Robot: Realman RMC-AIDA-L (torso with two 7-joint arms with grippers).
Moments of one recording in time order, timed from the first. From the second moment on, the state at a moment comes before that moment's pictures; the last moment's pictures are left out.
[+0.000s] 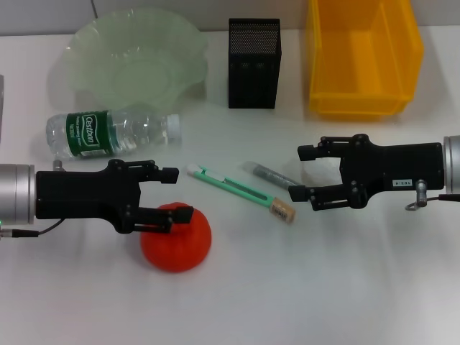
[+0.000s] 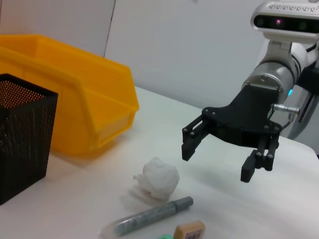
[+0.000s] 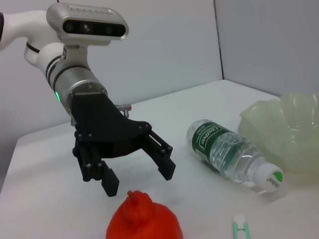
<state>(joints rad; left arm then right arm) -0.50 -1.95 1.08 0.52 1.75 1.55 -1.32 0.60 2.03 -0.82 -0.51 -1.98 -1.53 1.24</state>
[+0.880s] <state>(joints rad) -0.49 -1.95 1.08 0.53 1.82 1.53 -1.33 0.60 2.03 -0.82 -0.51 -1.98 -1.52 1.24</state>
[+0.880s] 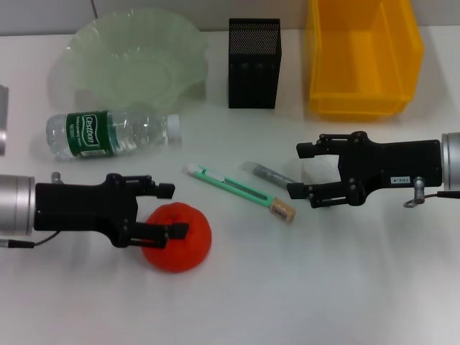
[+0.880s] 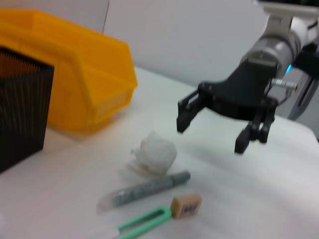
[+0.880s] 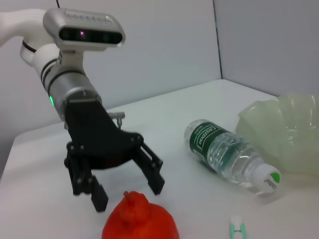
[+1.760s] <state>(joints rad) -0.51 -1.97 1.08 0.53 1.90 1.46 -1.34 0.60 2.03 -0.82 -0.51 -1.98 -1.52 1.24</state>
